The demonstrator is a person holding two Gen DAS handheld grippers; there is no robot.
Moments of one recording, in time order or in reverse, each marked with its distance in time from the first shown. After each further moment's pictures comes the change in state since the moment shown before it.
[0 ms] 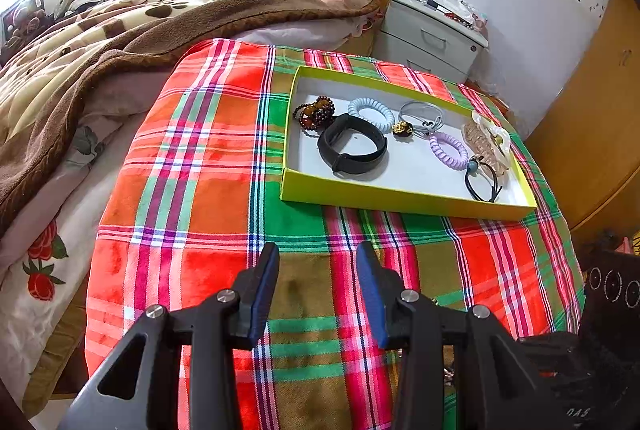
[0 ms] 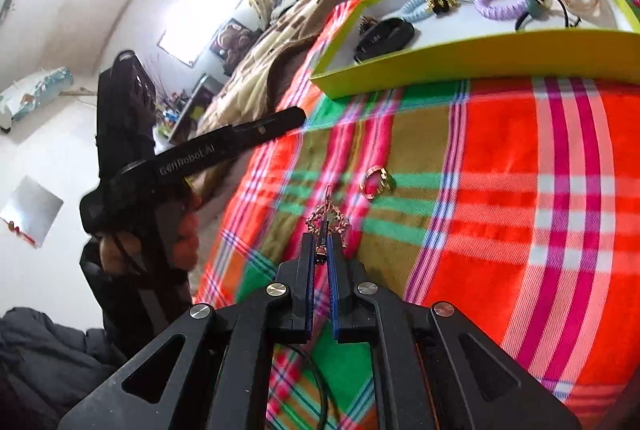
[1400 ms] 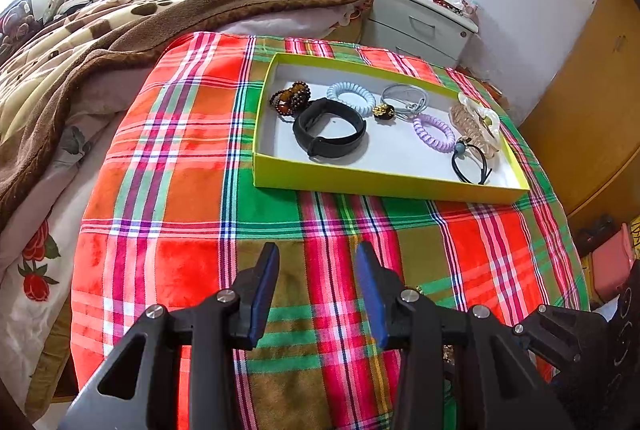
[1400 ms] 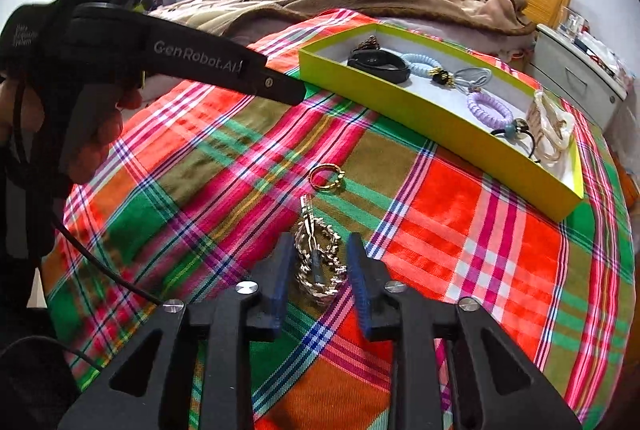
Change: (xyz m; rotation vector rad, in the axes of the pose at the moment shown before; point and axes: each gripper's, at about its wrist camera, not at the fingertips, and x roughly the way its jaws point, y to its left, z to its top) left arm 0.005 -0.016 -0.005 0.038 0.030 -0.017; right arm 0.017 0.050 -0.019 -0.489 0.003 -0.549
